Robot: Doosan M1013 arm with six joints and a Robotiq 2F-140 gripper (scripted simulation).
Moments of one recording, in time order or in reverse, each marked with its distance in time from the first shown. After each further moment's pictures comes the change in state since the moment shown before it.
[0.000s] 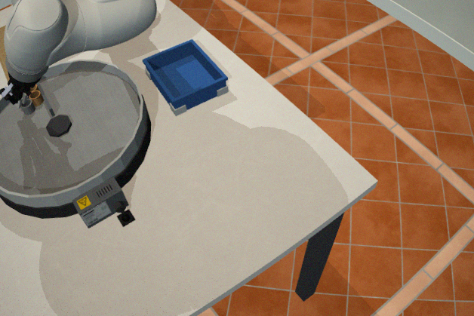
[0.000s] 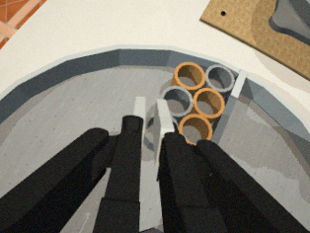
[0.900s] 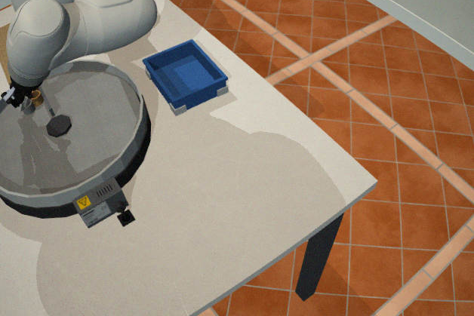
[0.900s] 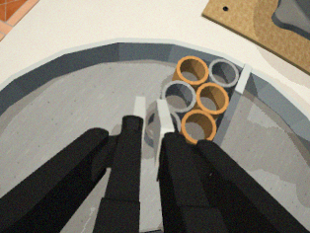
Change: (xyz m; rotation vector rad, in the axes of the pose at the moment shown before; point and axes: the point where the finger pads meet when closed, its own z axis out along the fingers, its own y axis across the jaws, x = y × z) arm -0.007 0.000 0.008 0.000 0.000 0.000
